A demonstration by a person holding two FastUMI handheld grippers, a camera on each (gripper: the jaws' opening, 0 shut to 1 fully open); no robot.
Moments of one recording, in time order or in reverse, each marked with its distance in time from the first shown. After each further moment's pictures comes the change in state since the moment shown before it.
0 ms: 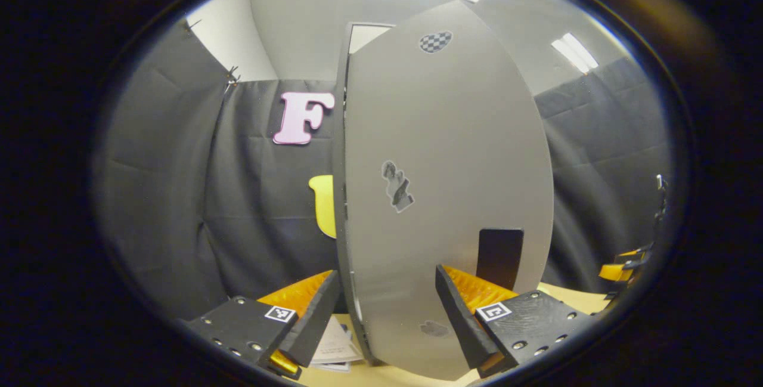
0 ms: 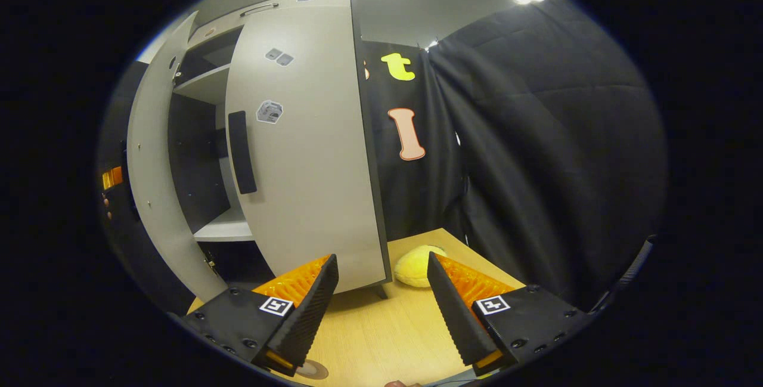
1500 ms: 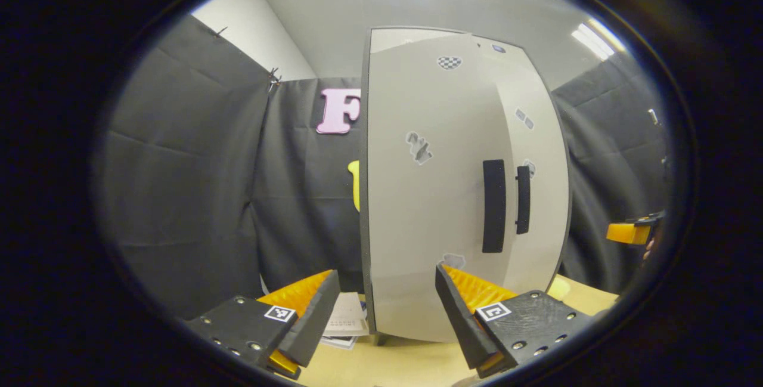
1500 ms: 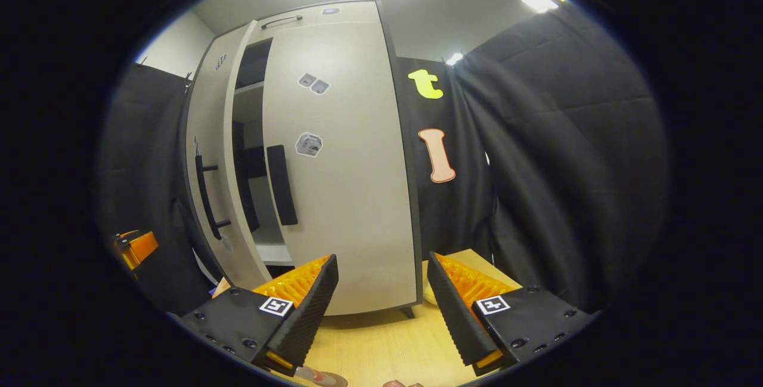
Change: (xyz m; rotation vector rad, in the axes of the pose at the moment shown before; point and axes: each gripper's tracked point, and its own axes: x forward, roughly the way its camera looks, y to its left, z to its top) left arm -0.097 -0.022 -0.062 0.033 0.019 0.261; right arm 0.000 0.052 0.054 -0.024 -0.078 0.150
